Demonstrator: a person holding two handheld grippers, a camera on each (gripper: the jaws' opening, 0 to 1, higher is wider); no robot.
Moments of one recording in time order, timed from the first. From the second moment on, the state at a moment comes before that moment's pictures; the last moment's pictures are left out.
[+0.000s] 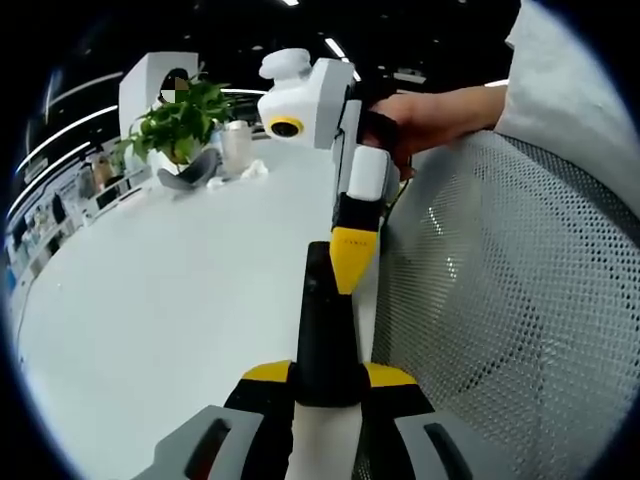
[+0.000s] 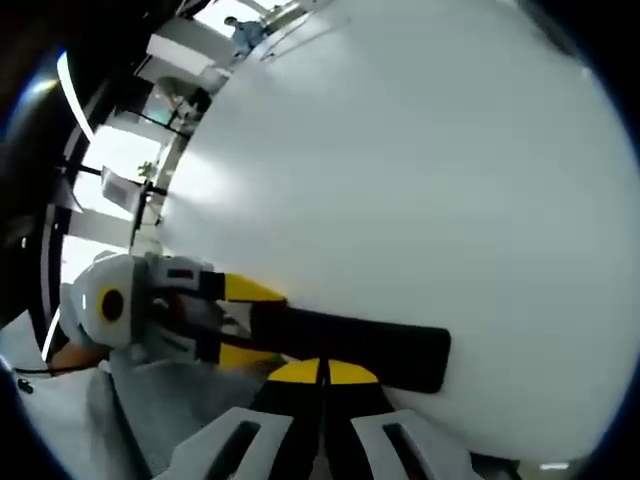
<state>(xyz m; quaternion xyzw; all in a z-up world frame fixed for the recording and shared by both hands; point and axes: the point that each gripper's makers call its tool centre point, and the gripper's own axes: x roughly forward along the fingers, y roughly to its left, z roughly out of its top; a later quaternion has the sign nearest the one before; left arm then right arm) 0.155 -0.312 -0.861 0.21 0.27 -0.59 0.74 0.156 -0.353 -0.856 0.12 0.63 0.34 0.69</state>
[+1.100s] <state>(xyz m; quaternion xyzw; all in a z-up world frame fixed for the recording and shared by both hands) 0.158 -0.313 -0.860 0.25 0.26 -0.58 0.73 0.173 -0.336 -0.840 0.17 0.59 0.36 0.70</state>
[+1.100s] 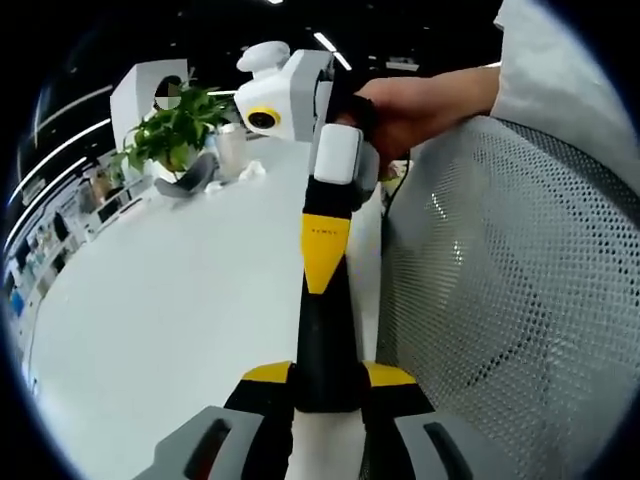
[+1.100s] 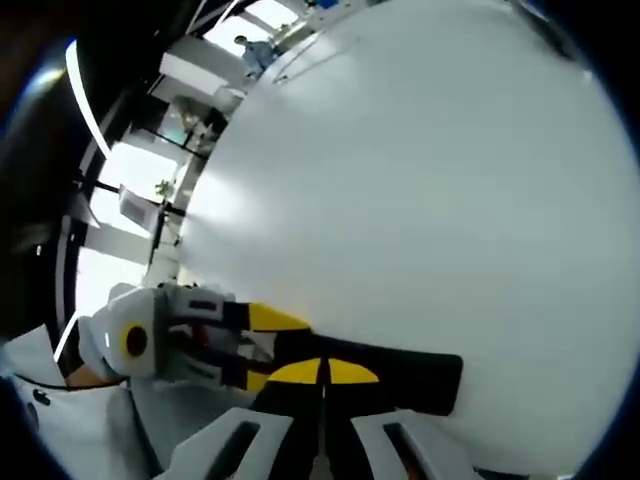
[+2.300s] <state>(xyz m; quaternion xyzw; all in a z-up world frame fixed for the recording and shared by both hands) 0.157 -0.313 -0.859 0.23 0.26 -0.58 0.74 0.169 -0.335 -0.852 0.13 0.60 0.36 0.71</state>
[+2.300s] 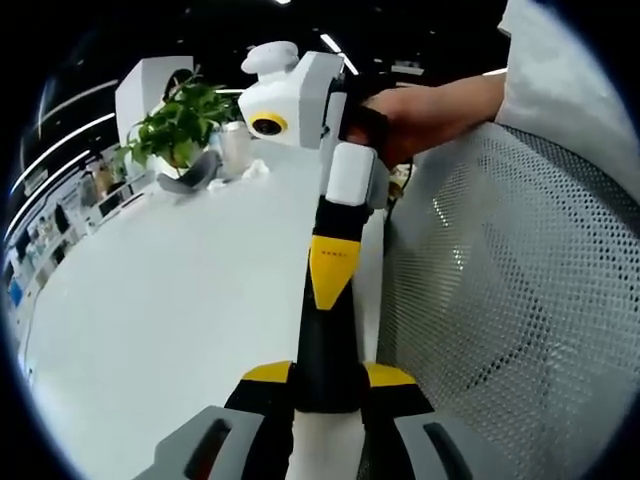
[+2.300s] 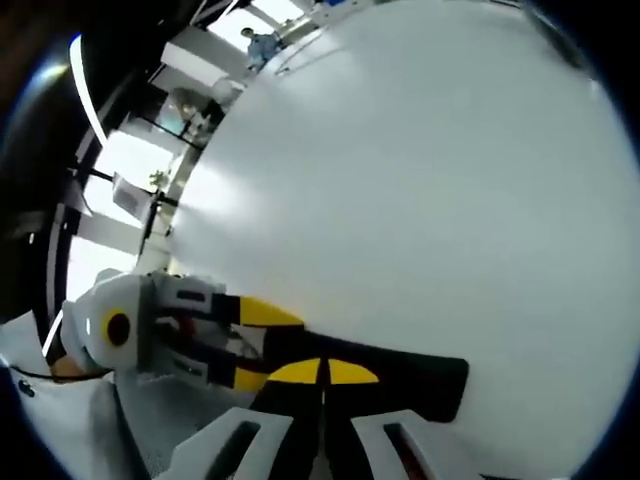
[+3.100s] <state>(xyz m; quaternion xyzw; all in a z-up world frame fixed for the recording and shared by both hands) 0.158 -0.312 -0.860 0.22 0.27 -0.58 0.74 0.167 -0.329 -0.850 0.08 0.59 0.38 0.71</state>
